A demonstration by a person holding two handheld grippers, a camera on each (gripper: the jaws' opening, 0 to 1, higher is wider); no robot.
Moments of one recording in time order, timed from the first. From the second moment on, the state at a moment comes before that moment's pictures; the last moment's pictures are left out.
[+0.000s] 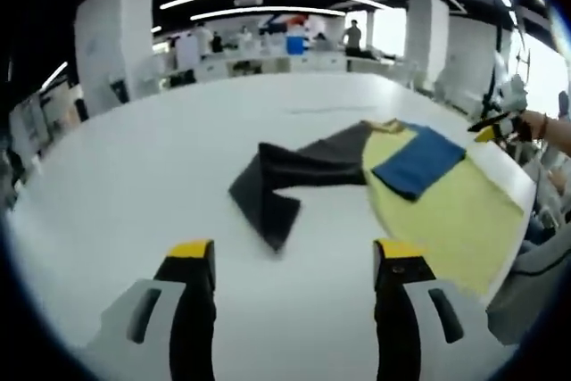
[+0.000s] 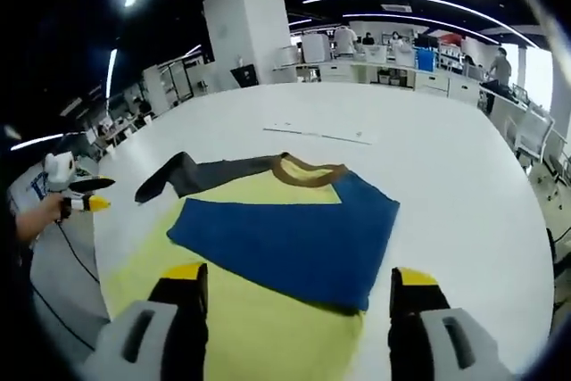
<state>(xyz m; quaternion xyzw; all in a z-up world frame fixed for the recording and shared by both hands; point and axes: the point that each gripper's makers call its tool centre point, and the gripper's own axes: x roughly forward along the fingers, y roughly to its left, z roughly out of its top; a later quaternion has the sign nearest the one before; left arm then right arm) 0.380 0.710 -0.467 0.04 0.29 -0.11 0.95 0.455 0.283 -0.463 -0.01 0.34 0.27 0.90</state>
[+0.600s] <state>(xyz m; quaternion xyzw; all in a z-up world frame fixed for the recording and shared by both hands) 0.413 0.722 -0.506 0.02 0.30 -0.10 0.95 0.427 0.282 -0.435 -0.01 0.31 0.26 0.91</state>
